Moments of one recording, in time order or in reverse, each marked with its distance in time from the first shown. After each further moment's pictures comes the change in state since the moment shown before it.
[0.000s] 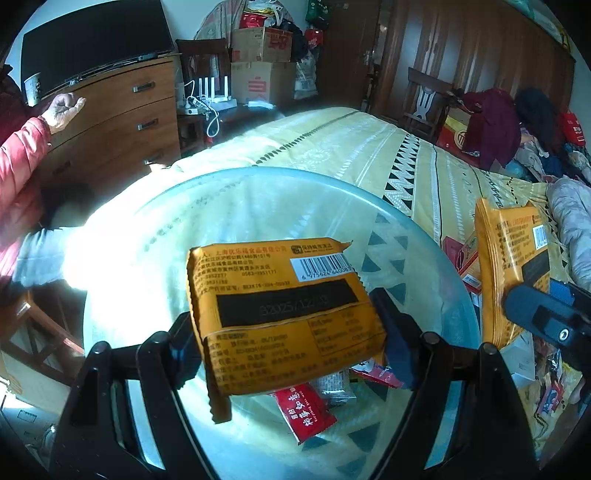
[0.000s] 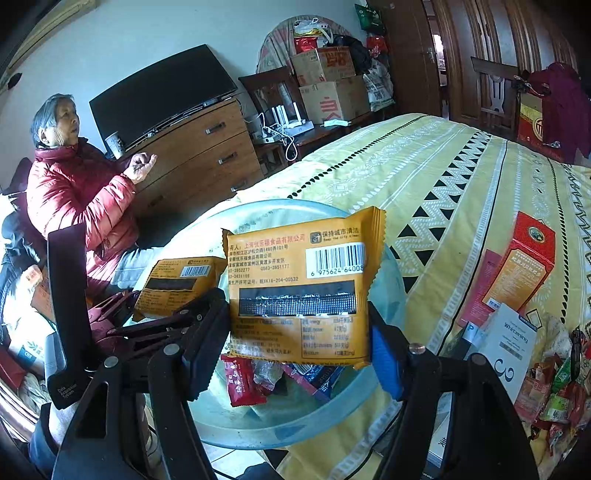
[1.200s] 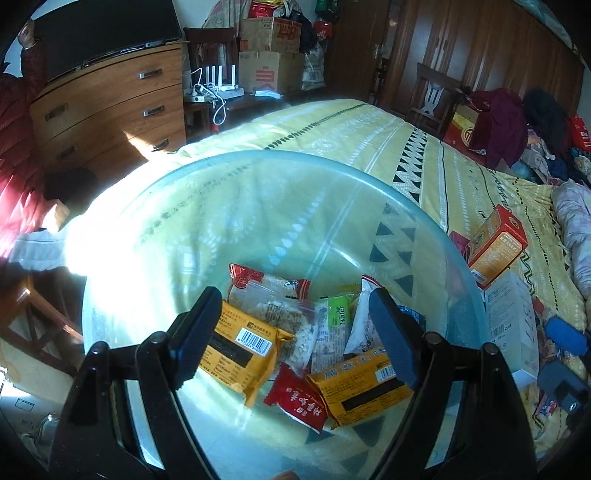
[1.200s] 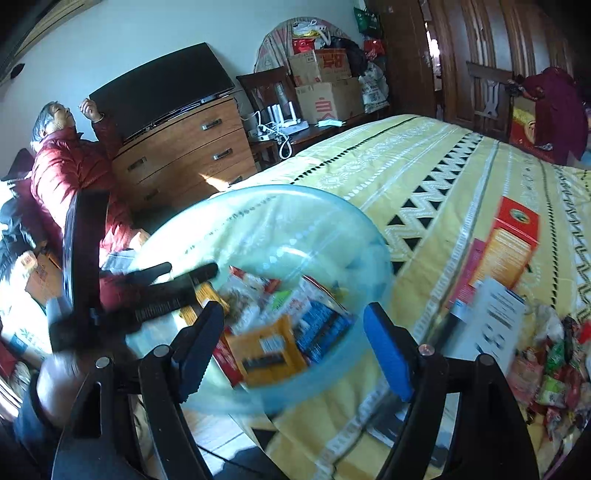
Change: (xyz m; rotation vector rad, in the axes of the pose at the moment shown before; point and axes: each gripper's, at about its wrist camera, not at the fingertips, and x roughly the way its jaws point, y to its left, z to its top) left arm -0.003 0.008 -0.008 -0.018 0.028 0.001; right arm -0.037 -0.010 -0.056 -0.019 -0.029 -0.065
